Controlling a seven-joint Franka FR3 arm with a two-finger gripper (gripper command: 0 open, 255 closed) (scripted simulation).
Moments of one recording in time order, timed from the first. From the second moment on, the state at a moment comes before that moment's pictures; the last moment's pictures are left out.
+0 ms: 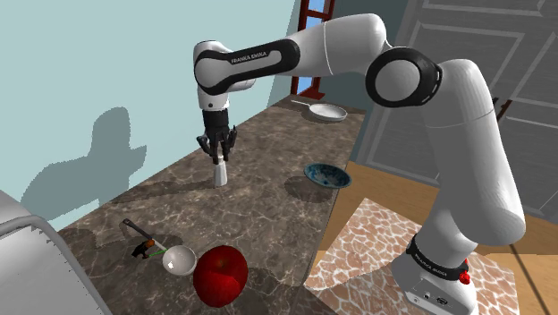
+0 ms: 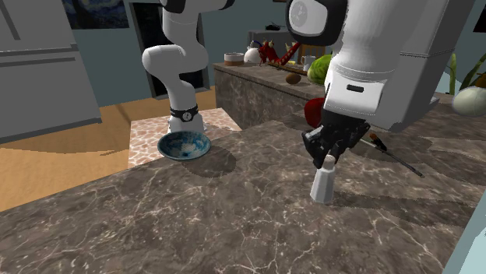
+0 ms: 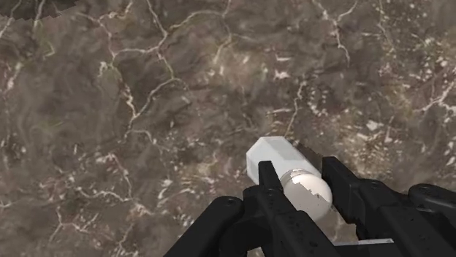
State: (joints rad) arm 0.17 0.61 0.11 -1.32 0.07 1.75 0.32
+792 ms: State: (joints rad) arm 0.17 0.60 0.11 -1.22 0.07 1.63 0.33
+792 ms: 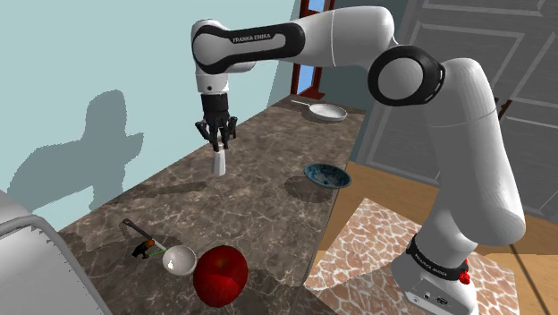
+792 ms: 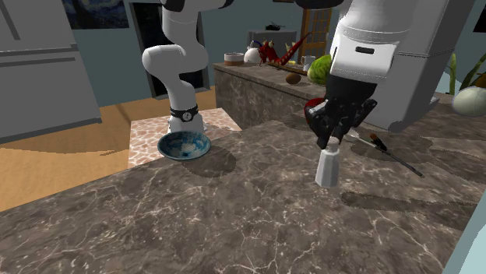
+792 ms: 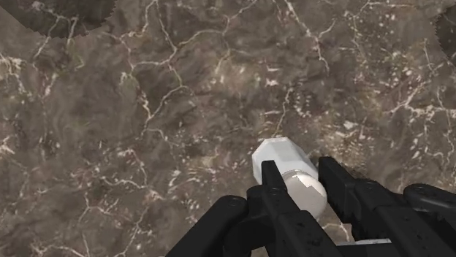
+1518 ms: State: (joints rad) arm 0.17 0.61 0.12 -1.04 0.07 1.48 0.35
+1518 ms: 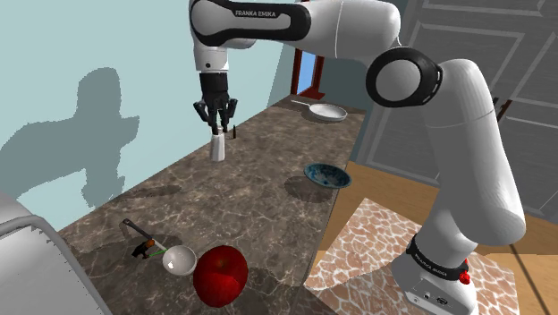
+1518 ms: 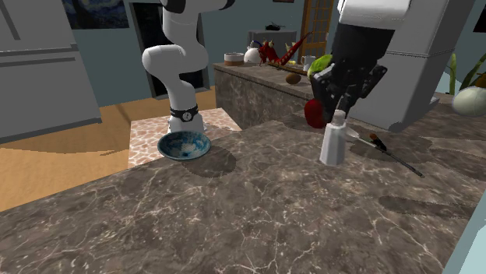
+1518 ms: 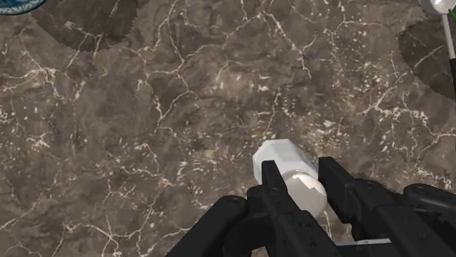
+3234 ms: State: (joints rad) arm -0.03 -0.25 -0.02 -2.07 0.07 1.61 0.01
